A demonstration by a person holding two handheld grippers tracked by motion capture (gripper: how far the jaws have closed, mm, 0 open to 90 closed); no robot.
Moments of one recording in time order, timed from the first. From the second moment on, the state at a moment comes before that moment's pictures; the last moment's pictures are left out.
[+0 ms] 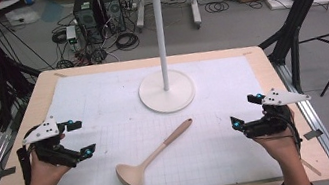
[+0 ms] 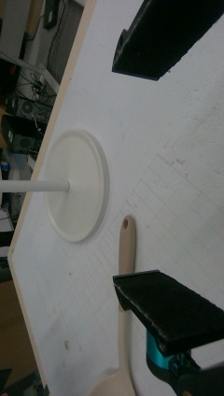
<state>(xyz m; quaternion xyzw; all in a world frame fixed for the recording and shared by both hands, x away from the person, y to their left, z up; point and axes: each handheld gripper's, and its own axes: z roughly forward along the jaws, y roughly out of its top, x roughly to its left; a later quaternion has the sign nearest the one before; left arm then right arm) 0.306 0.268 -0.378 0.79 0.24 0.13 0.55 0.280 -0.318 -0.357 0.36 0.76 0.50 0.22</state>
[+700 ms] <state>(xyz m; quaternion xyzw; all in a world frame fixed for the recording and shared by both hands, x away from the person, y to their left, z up) 0.306 0.270 -0.380 0.79 0.24 0.13 0.55 0.279 -0.320 -0.356 0.36 0.75 0.50 0.22</state>
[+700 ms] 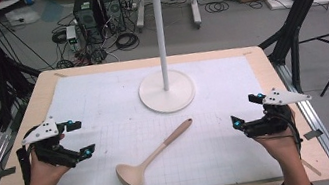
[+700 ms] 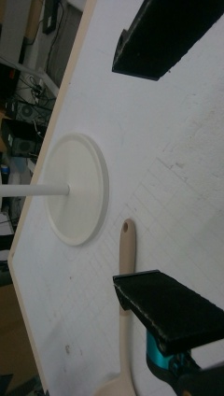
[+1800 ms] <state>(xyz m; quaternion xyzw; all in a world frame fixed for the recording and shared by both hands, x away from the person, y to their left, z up) 0.306 0.259 -0.376 0.79 0.23 0.12 0.55 0.277 -0.325 -0.355 0.37 0.75 0.50 0.22</state>
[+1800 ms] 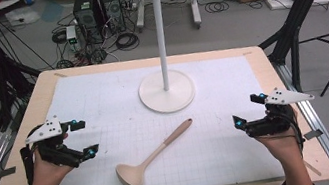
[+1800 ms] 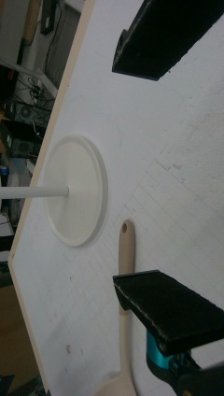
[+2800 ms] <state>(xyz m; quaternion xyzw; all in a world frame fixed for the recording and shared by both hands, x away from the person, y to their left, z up) 0.328 0.147 -0.363 0.85 0.16 0.05 0.49 0.280 -0.325 -0.357 0.37 0.75 0.50 0.21</state>
